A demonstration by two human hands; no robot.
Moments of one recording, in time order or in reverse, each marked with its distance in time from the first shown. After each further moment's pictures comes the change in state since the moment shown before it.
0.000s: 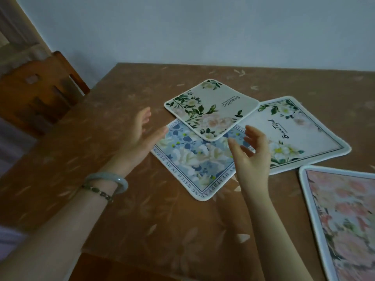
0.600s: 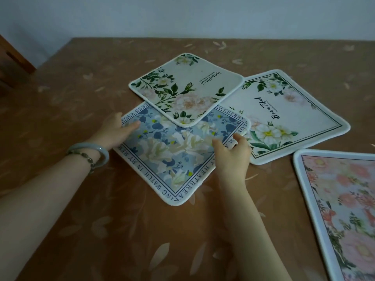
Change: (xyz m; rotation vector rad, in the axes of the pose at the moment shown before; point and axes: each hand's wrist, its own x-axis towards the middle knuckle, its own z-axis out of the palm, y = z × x) left_hand 0.100 -0.108 0.060 0.481 -0.200 -0.316; right_hand 0.033 0.085 0.011 -0.128 0.081 0.442
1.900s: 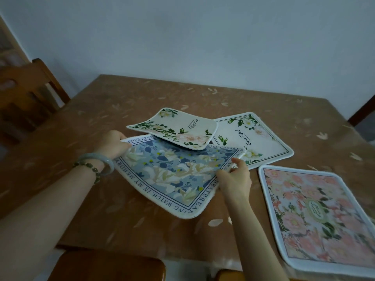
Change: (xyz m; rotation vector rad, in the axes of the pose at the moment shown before) left_hand -0.132 0.016 -0.105 -0.048 0.144 0.005; right_hand -0.119 -0.067 -0.069 -0.122 -0.022 0.024
